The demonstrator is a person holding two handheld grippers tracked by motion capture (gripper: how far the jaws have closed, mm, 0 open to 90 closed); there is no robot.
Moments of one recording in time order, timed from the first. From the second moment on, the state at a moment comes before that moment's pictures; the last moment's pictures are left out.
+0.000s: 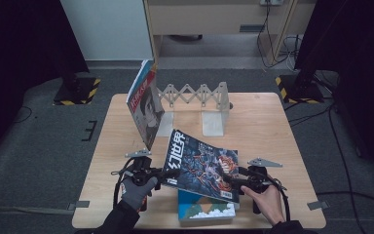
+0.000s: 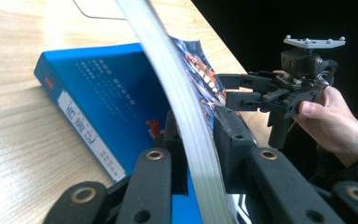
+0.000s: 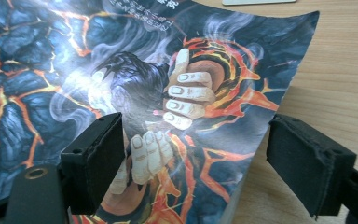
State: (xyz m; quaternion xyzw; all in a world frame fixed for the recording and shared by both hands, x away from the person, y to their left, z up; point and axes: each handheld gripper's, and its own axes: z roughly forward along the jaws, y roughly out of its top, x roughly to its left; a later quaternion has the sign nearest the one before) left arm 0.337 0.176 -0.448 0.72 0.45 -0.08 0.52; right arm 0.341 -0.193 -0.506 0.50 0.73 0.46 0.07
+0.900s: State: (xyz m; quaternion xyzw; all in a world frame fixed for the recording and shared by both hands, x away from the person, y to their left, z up) left arm 0.345 0.167 -0.403 0.72 0.42 -0.08 0.55; right arm 0.349 -0.231 -0.505 0.54 0.71 0.44 0.13
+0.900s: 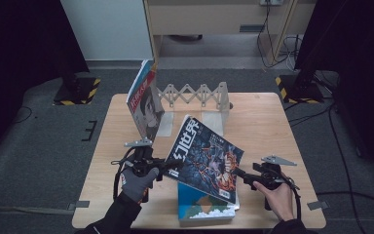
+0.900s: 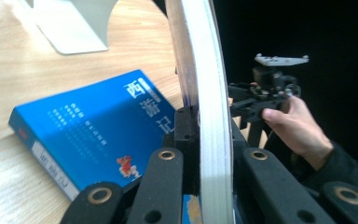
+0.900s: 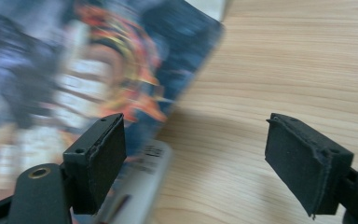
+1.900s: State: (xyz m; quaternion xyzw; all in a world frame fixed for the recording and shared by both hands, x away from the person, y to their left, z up) left arm 0.352 0.173 -0.335 0.70 0.38 -0.04 0.60; right arm 0.362 -0.248 -0.535 0.52 0.77 0.31 0.20
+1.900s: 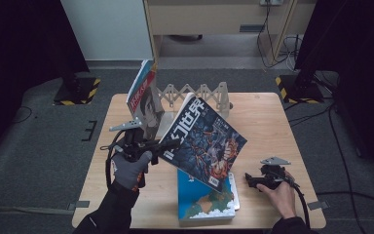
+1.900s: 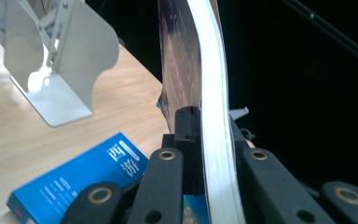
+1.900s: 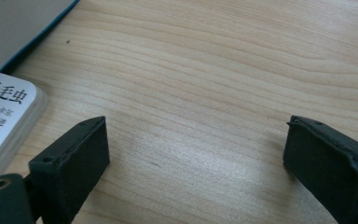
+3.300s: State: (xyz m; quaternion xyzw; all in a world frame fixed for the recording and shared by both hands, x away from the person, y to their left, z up) left arm 0.373 0.244 -0.261 0.67 0.43 0.09 0.60; right arm 0.362 -0.250 -0.539 0.52 0.76 0.32 0.21
